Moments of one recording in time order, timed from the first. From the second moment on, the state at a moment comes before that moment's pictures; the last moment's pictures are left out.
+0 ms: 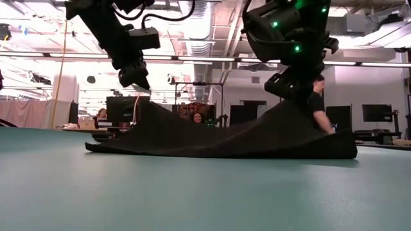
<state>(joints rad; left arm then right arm) 0.03 1.31 0.81 -0.35 -0.86 0.09 0.17 1.87 1.36 -1.57 0.83 1.31</state>
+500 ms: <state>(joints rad) 0.07 1.31 0.81 -0.36 -0.75 0.02 0.18 1.87 1.36 -1.57 0.76 1.30</state>
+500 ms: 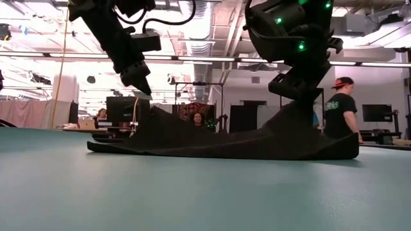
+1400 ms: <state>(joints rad) 0.25 1.31 0.81 -0.43 -0.60 0.12 0.66 1.77 1.36 -1.53 0.85 1.30</state>
